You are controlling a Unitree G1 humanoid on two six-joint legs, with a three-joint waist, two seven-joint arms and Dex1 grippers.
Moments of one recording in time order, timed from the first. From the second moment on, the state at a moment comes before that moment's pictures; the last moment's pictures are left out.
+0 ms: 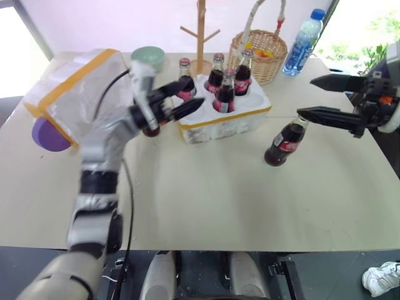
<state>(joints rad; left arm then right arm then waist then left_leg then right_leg) -0.65 0.42 0.22 -0.03 -0.58 0.64 -0.87 -0.61 -1.11 -0.31 -0.15 0.77 0.80 1.07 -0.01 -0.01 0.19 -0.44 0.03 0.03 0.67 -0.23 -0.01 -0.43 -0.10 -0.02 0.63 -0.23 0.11</state>
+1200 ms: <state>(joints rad) -0.88 0.45 0.10 0.77 -0.22 0.13 -0.69 -0.63 -1.04 -0.27 -0.16 0.77 0.82 1.04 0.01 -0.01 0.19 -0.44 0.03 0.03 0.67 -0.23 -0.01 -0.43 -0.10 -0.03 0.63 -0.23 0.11</state>
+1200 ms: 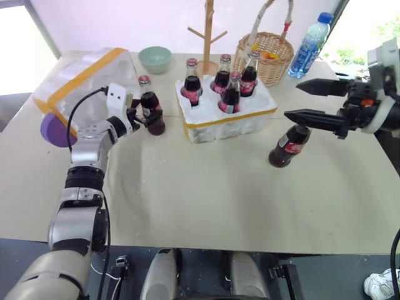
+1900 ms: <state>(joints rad) -0.93 0.54 0.18 0.27 -0.58 0.66 -0.94 -0.59 -1.04 -0.30 -0.21 0.80 0.84 1.00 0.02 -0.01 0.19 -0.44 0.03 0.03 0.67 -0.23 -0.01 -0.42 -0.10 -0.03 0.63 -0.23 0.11</state>
